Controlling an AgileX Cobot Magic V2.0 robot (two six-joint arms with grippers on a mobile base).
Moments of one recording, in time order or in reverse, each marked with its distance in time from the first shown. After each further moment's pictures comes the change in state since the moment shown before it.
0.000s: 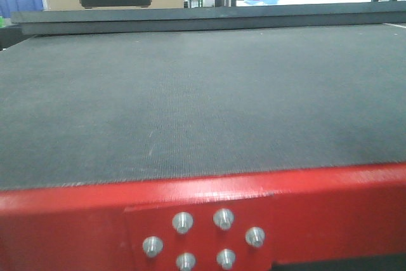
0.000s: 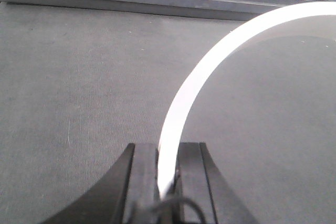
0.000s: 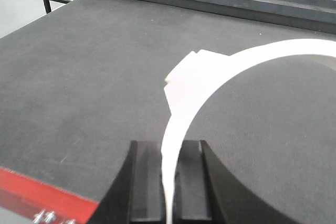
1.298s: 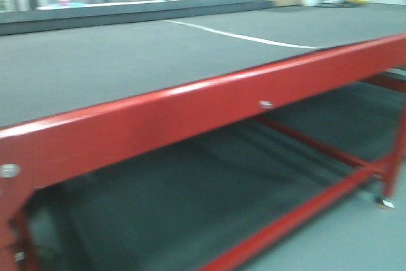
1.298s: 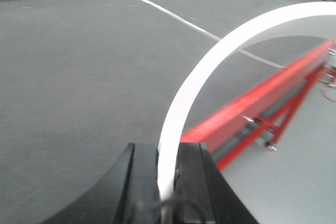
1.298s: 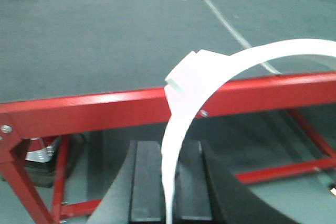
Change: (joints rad) left arm 0.001 -0.013 0.000 0.002 0.000 0.000; right arm 0.000 -0.001 0.000 0.000 -0.006 0.000
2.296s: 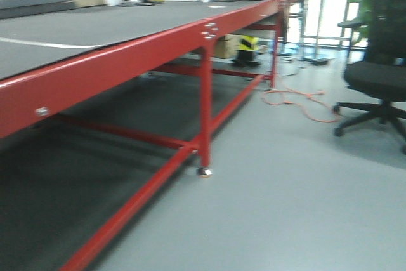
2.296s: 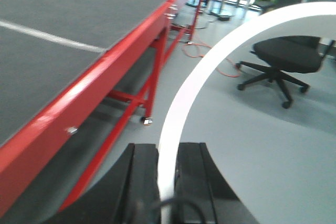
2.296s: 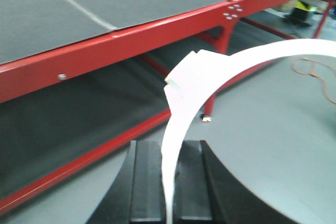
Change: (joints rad) left arm 0.000 -0.001 0.000 0.000 0.001 0.000; right arm 0.000 -0.003 0.000 0.000 0.000 0.000
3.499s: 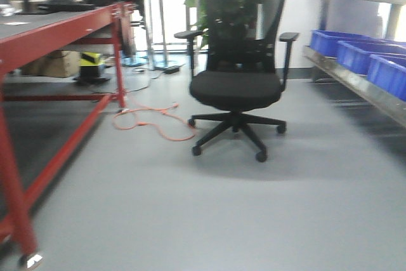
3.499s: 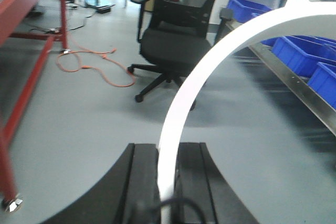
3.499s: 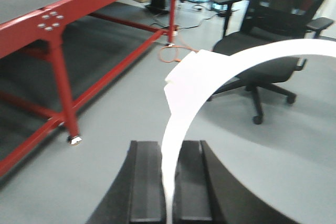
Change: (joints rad) left arm 0.000 -0.002 0.000 0.000 0.000 0.000; right arm 0.000 -0.002 0.000 0.000 0.000 0.000
